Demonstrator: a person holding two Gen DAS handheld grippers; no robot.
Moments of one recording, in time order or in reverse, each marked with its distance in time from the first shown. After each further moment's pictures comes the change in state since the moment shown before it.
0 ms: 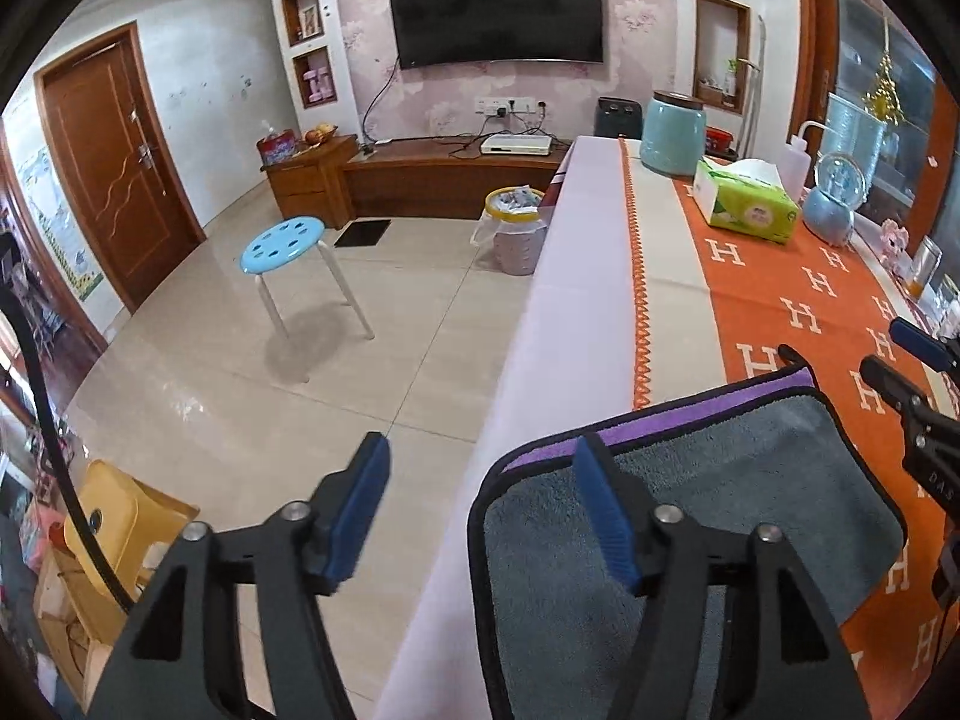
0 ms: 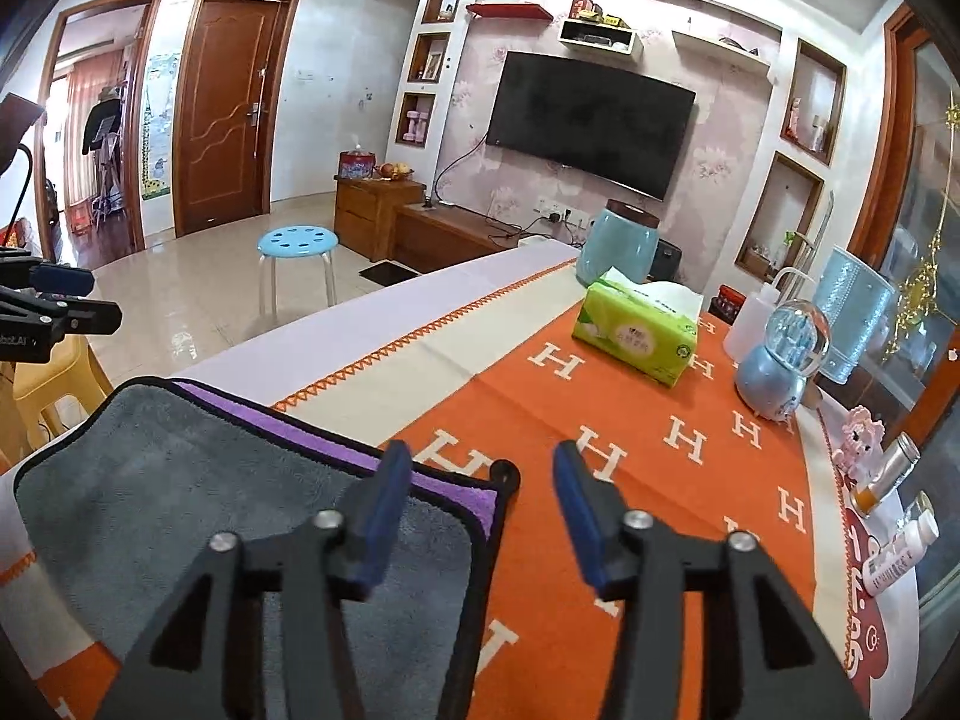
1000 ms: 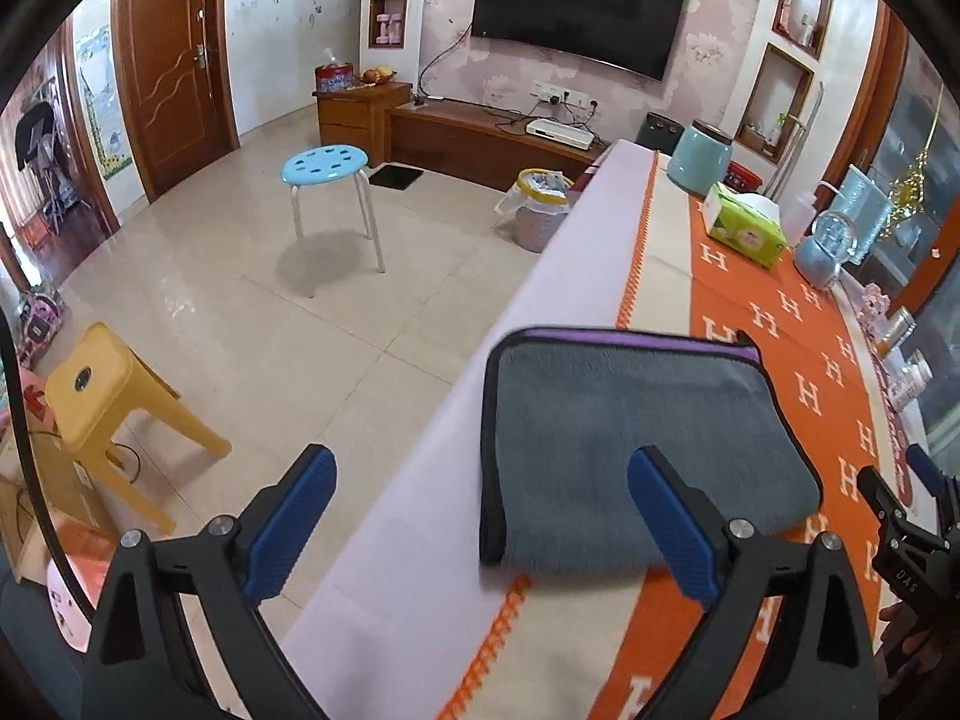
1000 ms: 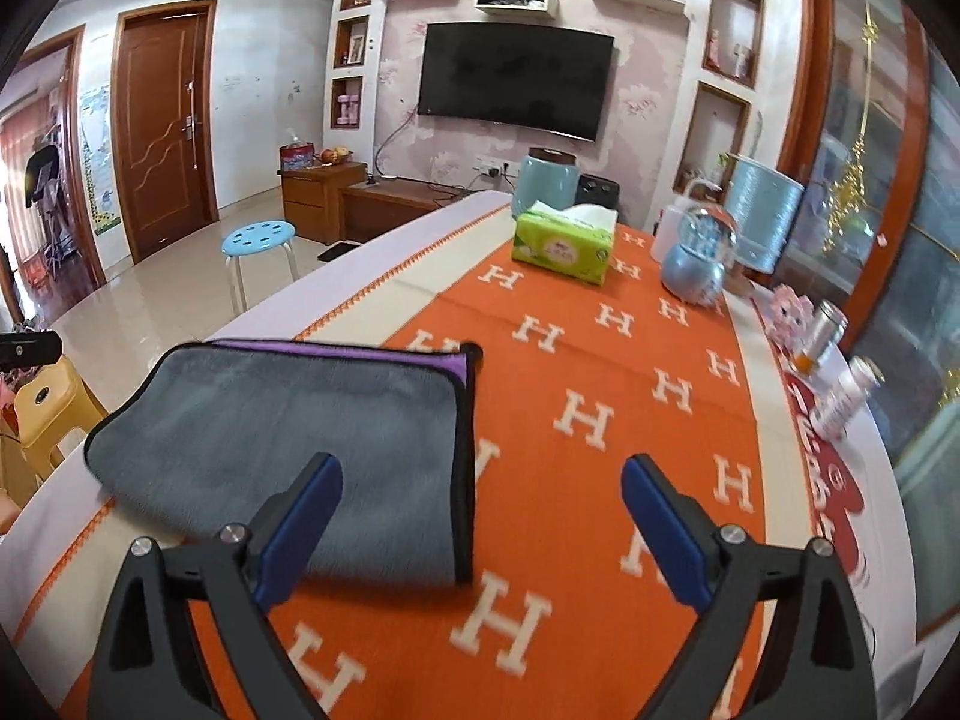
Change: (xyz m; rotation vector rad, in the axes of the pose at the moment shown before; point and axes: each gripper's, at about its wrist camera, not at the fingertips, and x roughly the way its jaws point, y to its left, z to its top) left arm -0.101 0.034 -0.083 -0.246 0.063 -0.048; right arm -0.104 0.004 -0.051 0.180 0.104 -0.089
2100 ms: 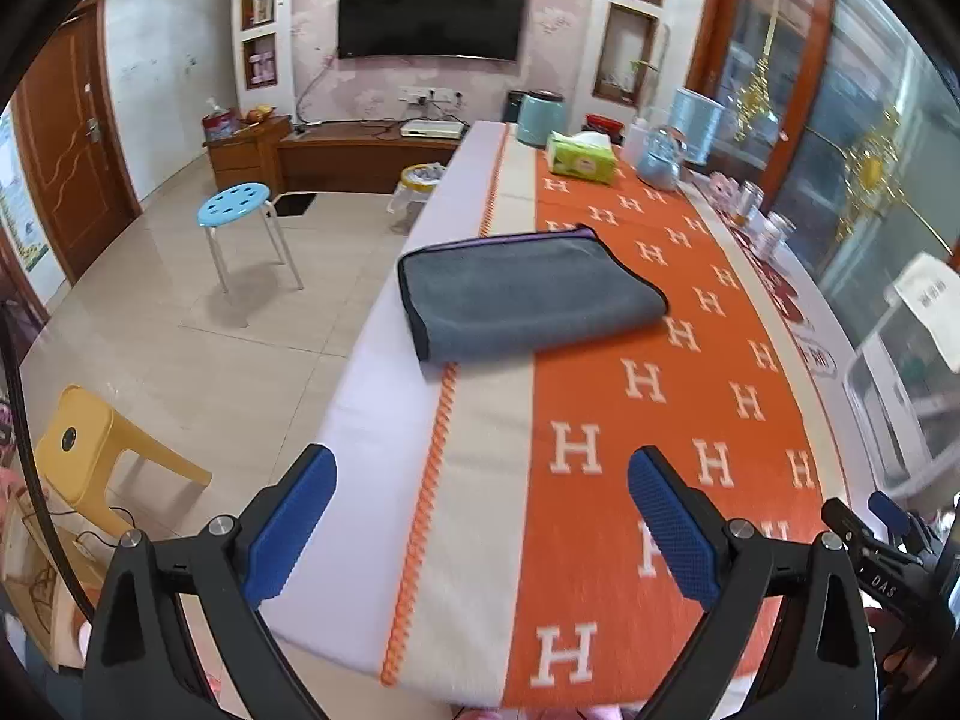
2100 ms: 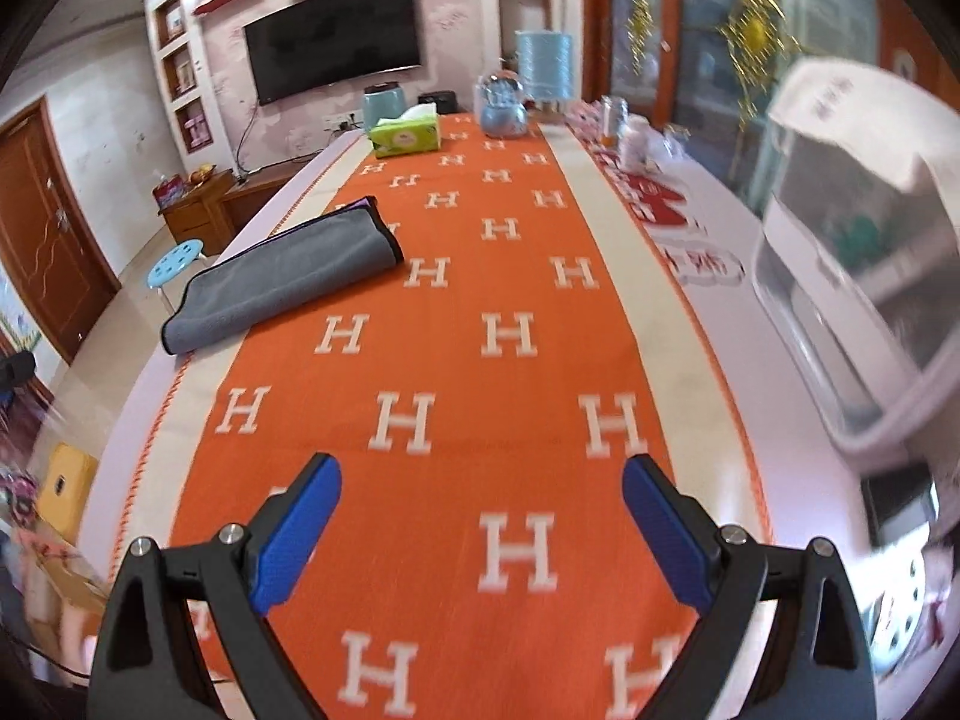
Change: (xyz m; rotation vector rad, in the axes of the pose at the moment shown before) left arm -0.179 0.012 -0.119 0.286 0.002 -0.193; right arm -0.219 0.023 -0.162 0.447 0.183 -0.172
